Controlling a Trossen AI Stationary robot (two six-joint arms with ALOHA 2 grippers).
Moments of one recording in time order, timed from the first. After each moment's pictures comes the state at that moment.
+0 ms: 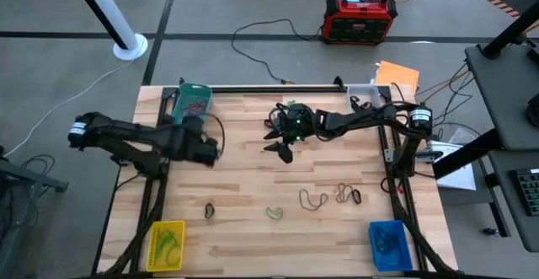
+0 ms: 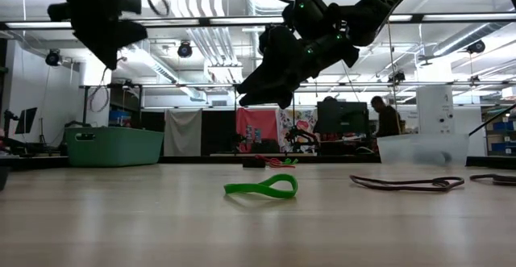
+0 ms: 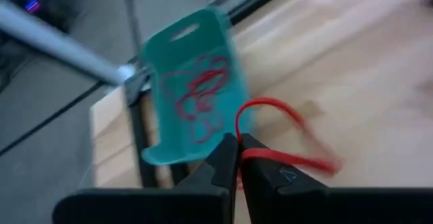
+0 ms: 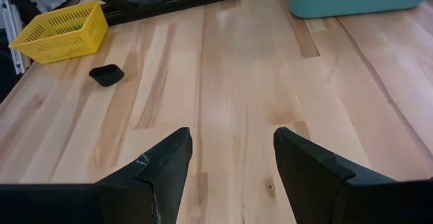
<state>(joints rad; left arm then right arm) -0.11 1.28 1.05 -1.52 -0.81 -1.24 -0.26 1.80 1.05 0.24 -0.36 0.05</state>
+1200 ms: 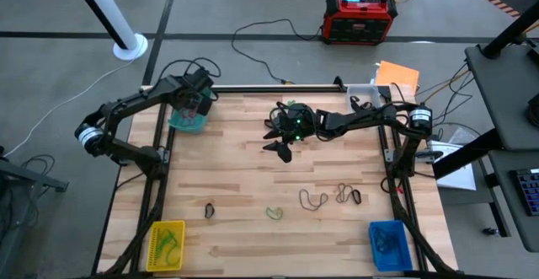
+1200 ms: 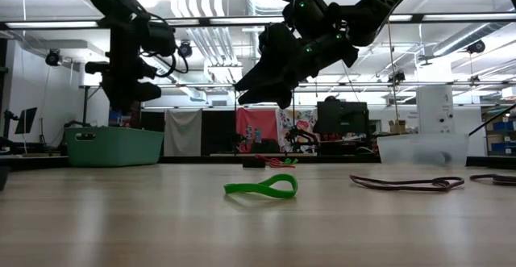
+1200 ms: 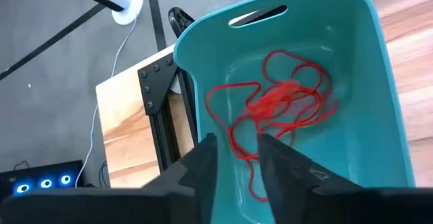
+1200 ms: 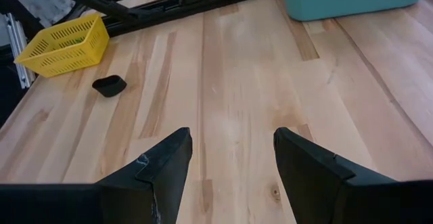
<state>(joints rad) 0.81 1.37 0.99 -0.93 -0.59 -0.33 -0.26 1.81 1.05 0.27 -0.36 0.11</state>
